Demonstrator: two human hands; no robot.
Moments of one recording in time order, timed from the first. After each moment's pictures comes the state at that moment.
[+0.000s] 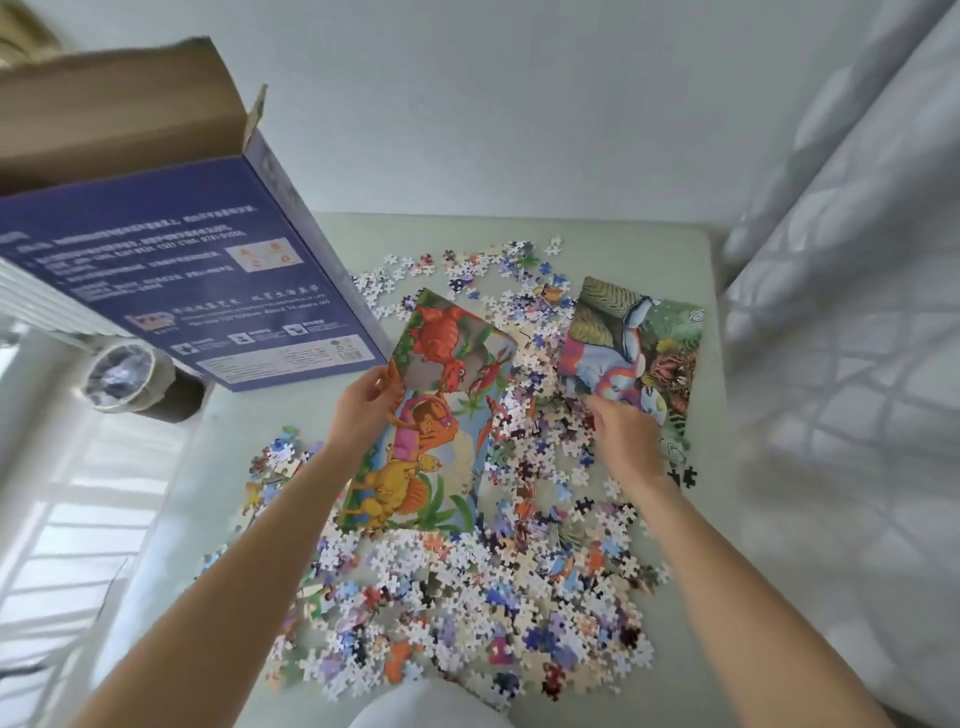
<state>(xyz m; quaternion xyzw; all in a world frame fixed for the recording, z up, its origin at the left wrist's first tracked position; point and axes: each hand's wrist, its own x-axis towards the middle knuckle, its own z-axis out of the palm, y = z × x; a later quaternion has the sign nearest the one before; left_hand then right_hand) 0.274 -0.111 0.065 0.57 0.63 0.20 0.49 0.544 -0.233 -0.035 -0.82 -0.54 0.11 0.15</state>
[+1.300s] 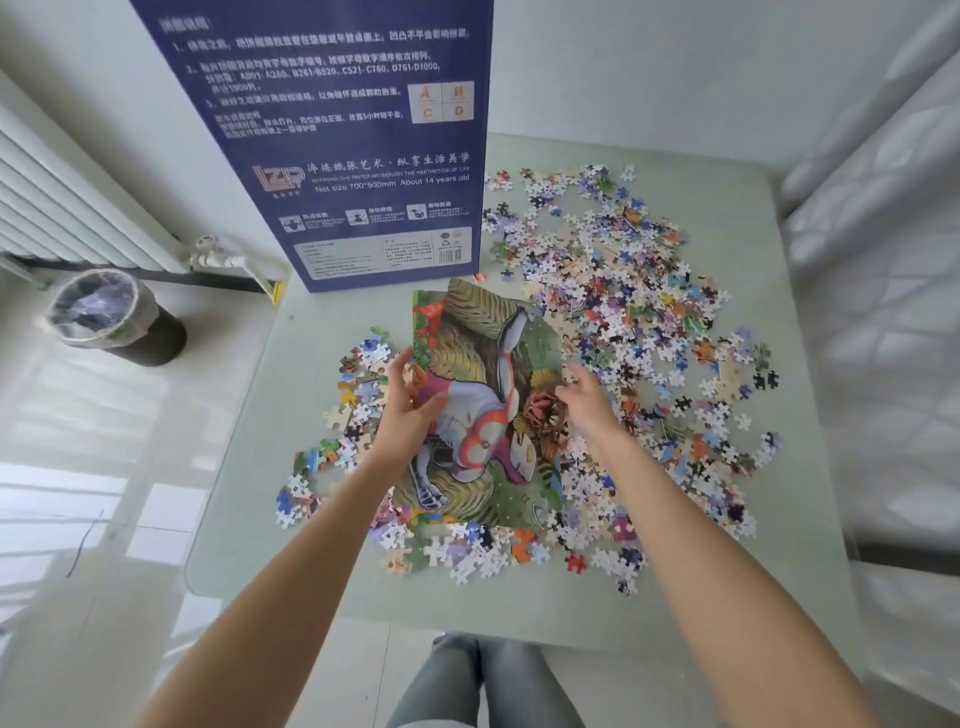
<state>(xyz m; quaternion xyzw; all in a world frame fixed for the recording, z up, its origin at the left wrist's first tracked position) 0.096 -0.174 -0.012 0.52 0.52 0.26 0.62 0.313 -0.238 -0.033 -0.77 -0.22 0.49 0.35</state>
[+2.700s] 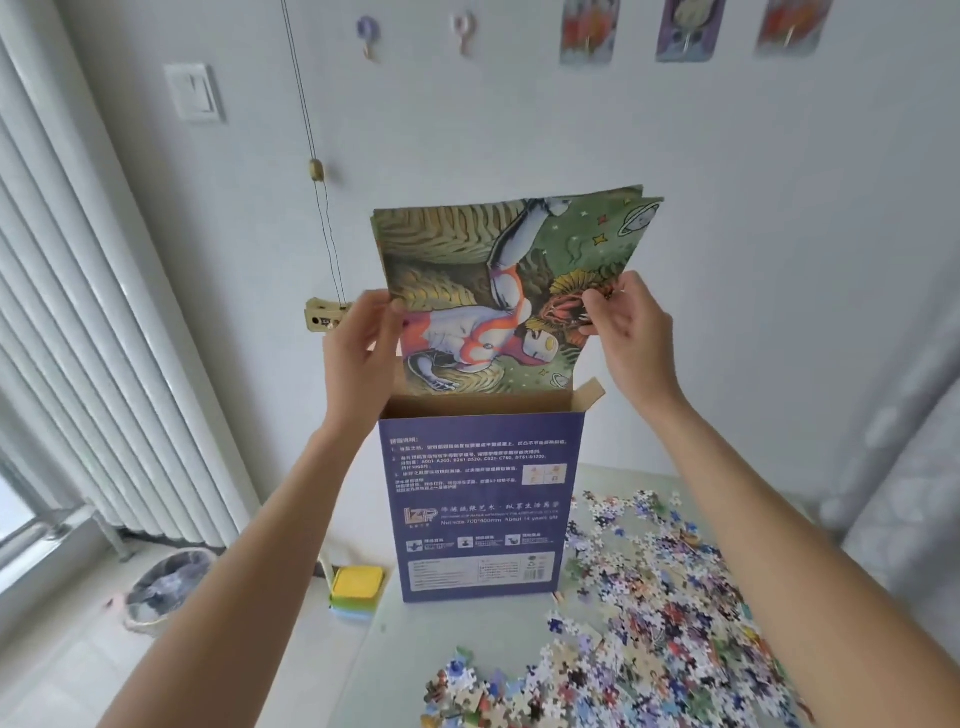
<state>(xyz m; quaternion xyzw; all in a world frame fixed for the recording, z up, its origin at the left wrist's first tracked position) 0.040 0.029 0.335 0.68 0.30 0.63 0.22 0.281 -0.037 0.347 -0.53 -0.58 0.03 0.61</state>
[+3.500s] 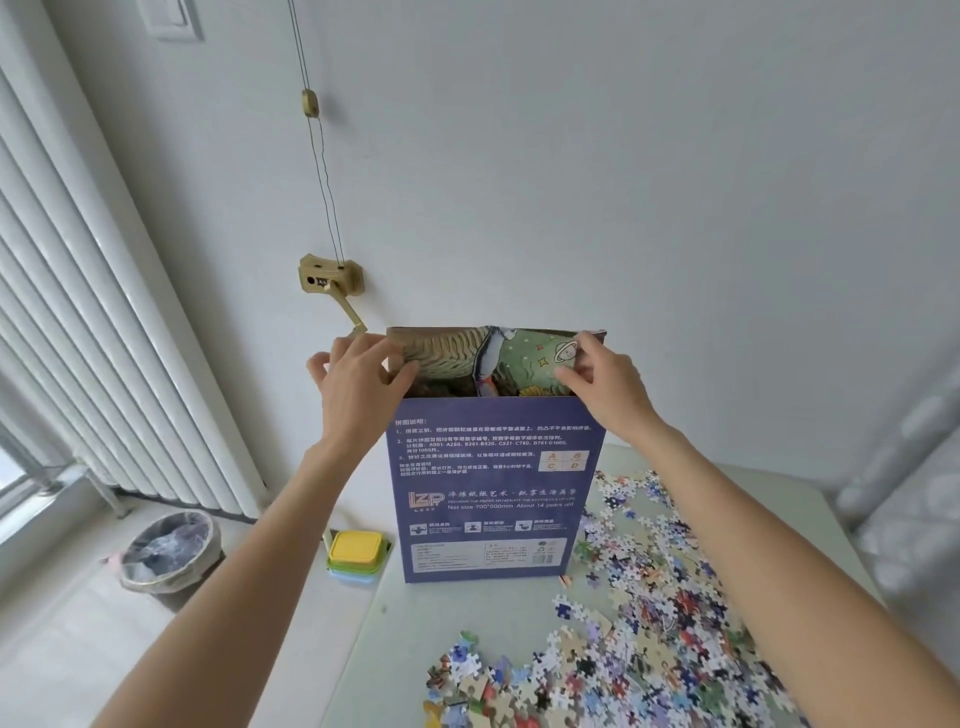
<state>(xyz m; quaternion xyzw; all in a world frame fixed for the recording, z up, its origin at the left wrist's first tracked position) 0.025 0.087 0.254 0.74 0.54 0.40 0.01 0.288 0.022 0.256 -0.67 -0.64 0.08 0.36</state>
